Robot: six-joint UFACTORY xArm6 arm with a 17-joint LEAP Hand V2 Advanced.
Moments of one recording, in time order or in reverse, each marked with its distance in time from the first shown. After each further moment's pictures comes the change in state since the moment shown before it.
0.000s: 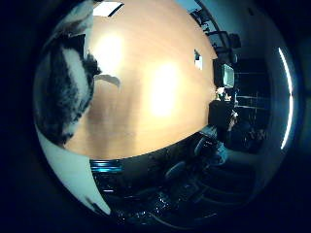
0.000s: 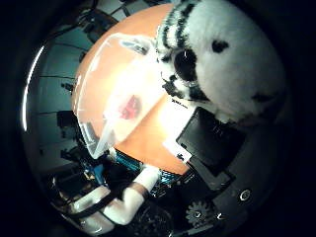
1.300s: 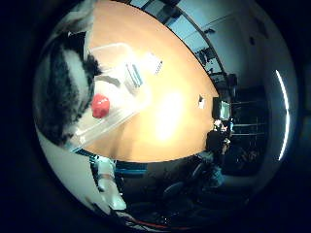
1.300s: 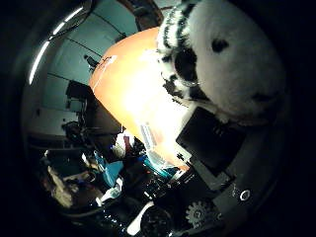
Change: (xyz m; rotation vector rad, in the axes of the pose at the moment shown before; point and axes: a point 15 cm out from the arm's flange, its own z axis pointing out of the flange) arm -0.258 -0.031 -0.140 0.173 -0.092 -0.273
